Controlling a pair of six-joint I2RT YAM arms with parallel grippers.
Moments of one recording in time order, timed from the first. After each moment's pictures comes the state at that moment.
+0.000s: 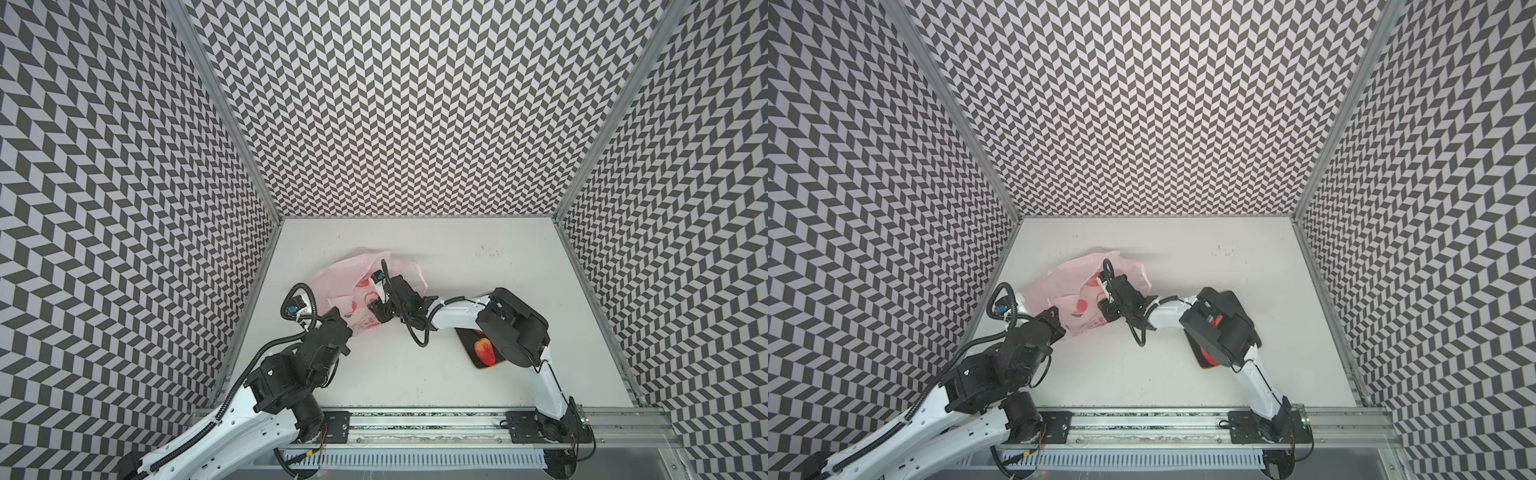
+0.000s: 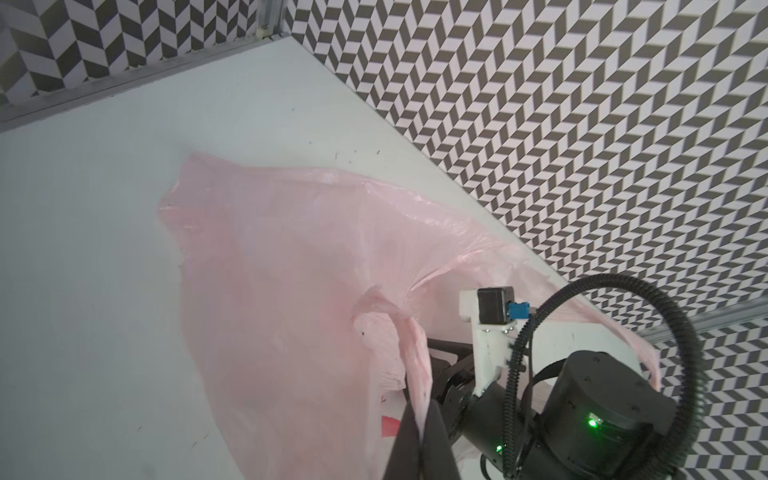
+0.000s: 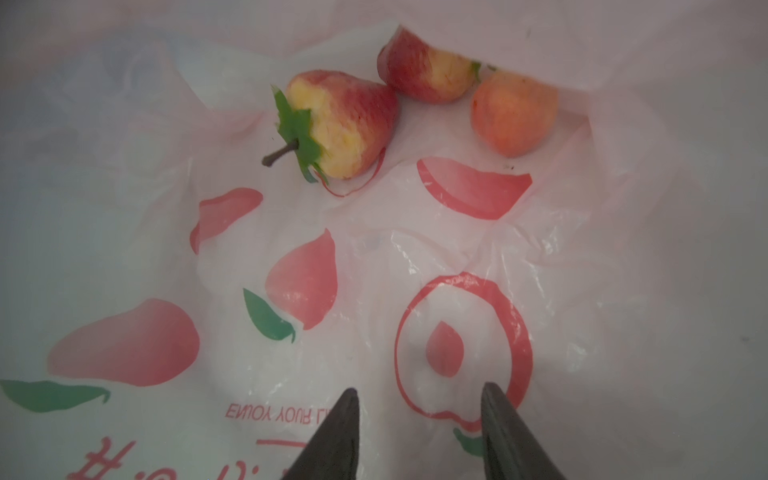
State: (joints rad) left arm -0.91 0.57 0.66 -0.73 -0.79 -1.15; right arm 0.93 2.16 1.33 0.16 -0.02 0.28
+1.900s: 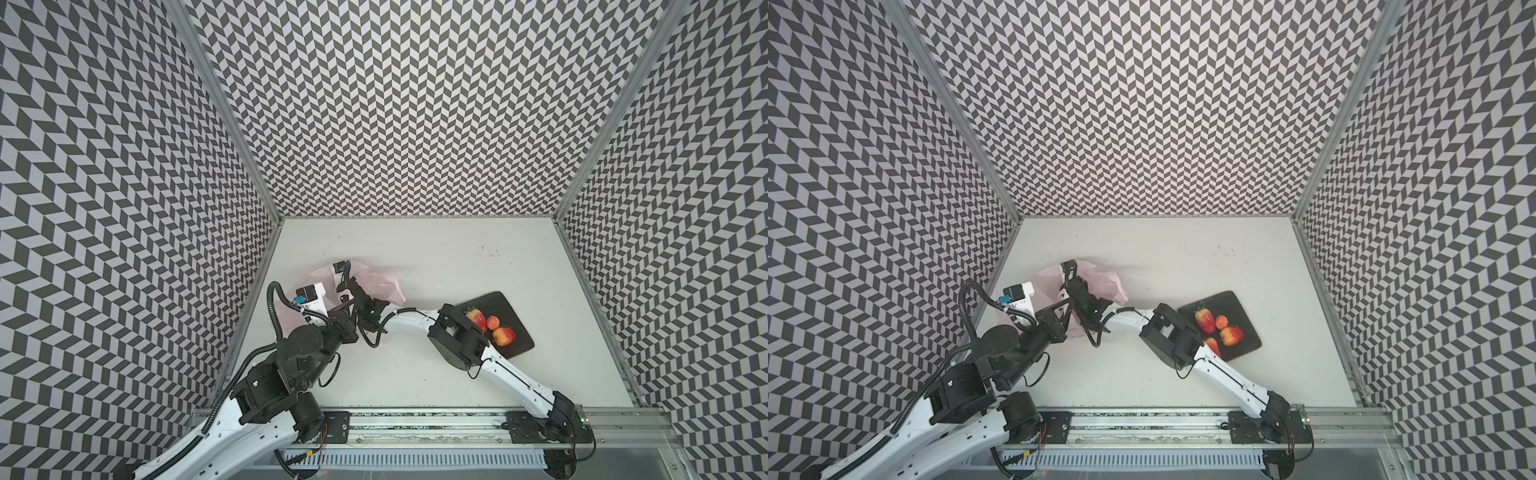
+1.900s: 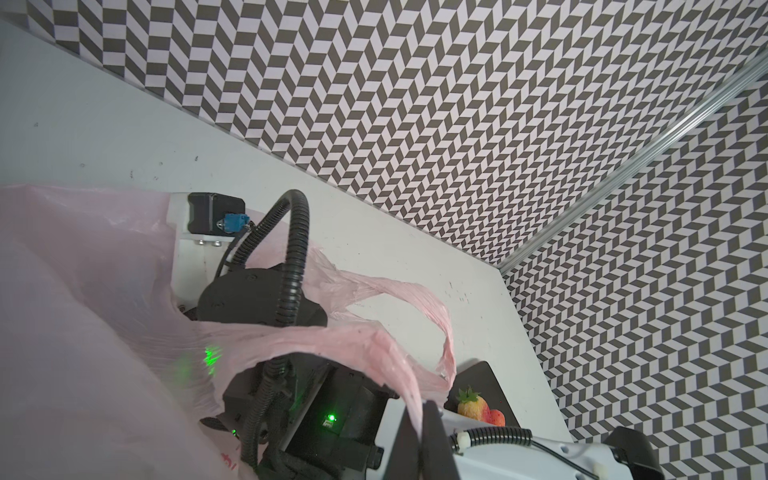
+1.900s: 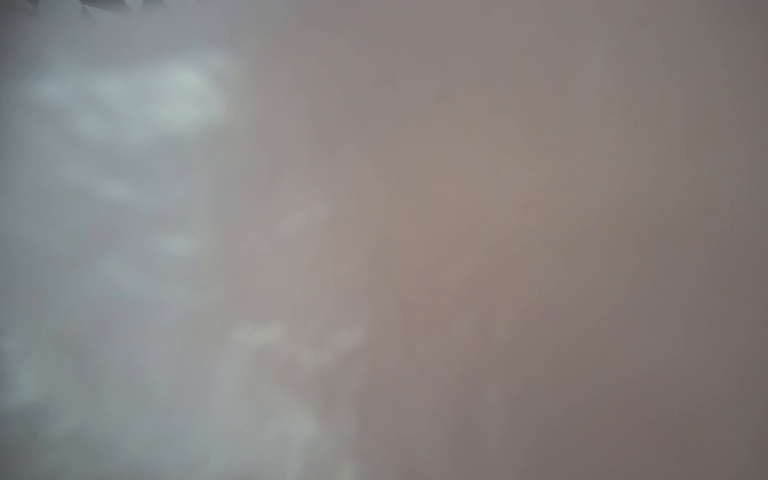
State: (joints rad) left arm -0.91 0.45 0.65 -0.43 -0.50 -0.81; right arm 1.05 2.71 2.11 0.31 0.26 0.44
